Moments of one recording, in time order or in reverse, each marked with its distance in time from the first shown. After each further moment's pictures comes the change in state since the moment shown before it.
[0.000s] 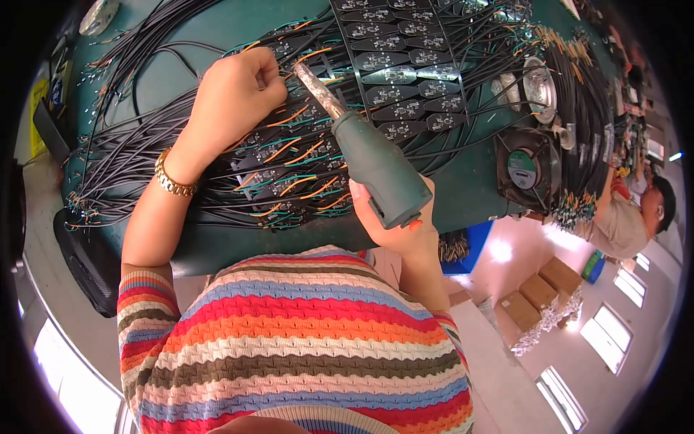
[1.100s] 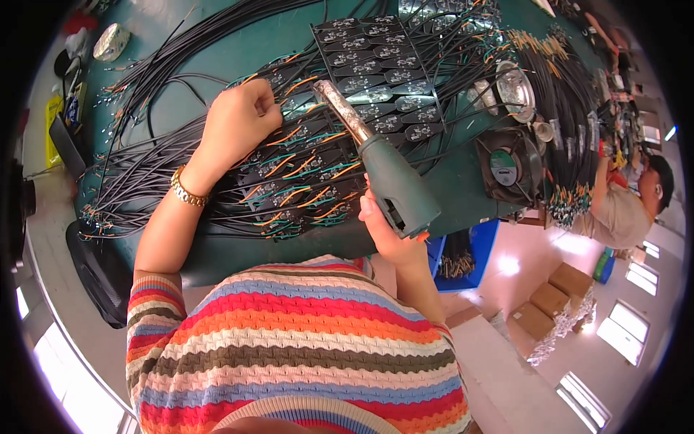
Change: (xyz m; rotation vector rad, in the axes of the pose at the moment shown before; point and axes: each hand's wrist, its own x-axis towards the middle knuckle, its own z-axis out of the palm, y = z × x) left_hand -0.002 0.002 0.000 0.021 0.035 0.022; right_hand -0.024 0.005 -0.004 0.342 0.162 -0.011
